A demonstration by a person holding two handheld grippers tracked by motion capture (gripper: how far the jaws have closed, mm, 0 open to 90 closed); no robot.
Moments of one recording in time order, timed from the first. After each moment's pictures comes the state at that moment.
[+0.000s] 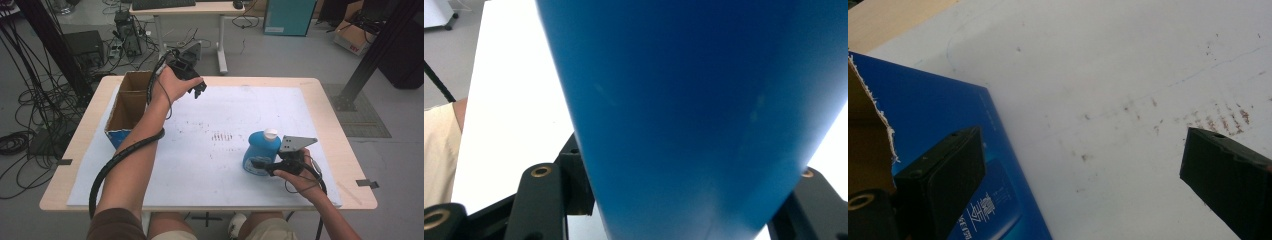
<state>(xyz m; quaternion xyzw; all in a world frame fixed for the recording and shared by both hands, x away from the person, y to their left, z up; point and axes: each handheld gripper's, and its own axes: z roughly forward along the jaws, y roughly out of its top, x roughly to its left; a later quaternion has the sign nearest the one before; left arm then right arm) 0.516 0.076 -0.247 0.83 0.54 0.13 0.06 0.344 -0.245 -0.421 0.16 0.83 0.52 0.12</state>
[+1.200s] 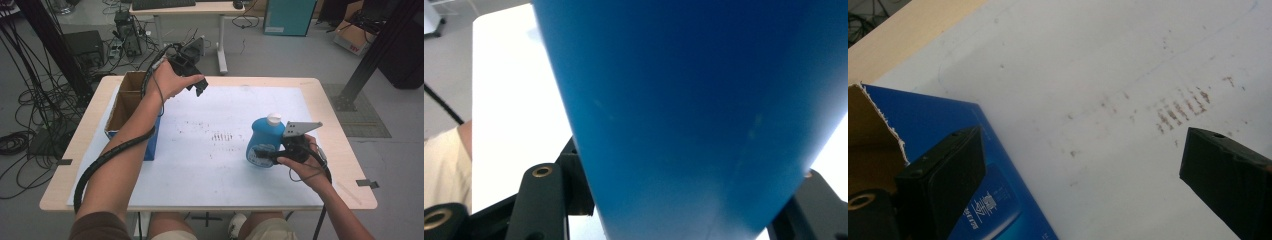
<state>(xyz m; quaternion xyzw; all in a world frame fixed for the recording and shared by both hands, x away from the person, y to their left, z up) 0.497 0.072 -0.214 0.87 0.47 0.12 0.08 0.358 -0.248 -0.373 0.22 0.83 0.50 0.10</state>
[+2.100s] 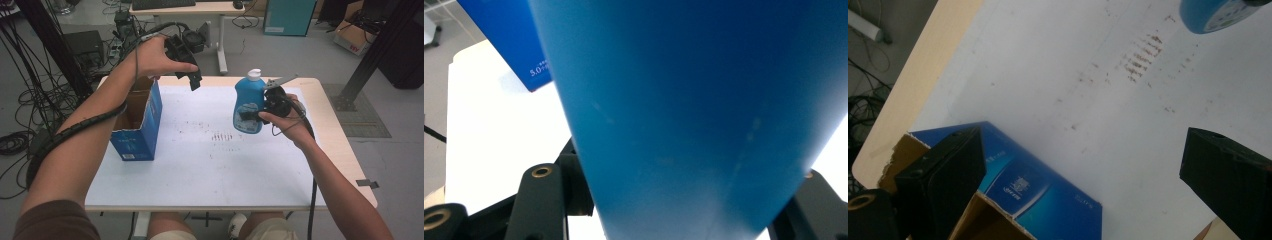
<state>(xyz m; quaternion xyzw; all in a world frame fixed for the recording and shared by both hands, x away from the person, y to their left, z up) 0.474 0.071 -0.154 0.95 0.28 0.11 0.05 0.450 -0.193 -0.316 0.27 0.84 0.46 0.05</state>
